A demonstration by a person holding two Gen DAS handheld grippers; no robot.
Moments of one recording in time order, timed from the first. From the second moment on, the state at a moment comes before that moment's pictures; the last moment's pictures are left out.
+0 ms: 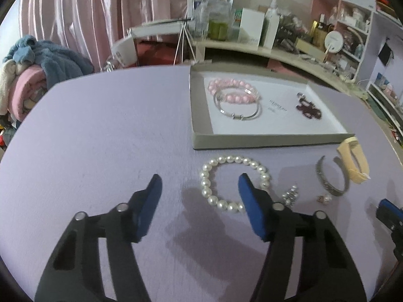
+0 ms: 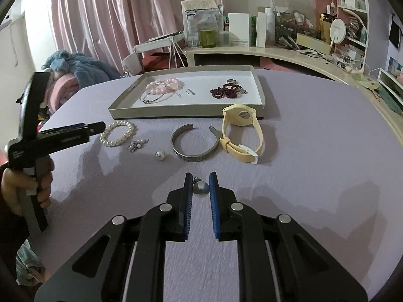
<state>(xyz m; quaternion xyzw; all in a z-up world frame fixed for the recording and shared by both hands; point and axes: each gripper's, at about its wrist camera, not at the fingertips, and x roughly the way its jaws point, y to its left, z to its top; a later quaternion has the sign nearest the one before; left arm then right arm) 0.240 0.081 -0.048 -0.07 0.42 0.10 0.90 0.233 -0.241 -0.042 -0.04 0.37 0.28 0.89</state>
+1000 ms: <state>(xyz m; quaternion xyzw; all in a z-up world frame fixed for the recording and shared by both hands) 0.211 0.069 0.048 -0.07 0.32 0.03 0.94 0.232 -0.245 -0.001 -0.02 0.32 0.28 0.91</state>
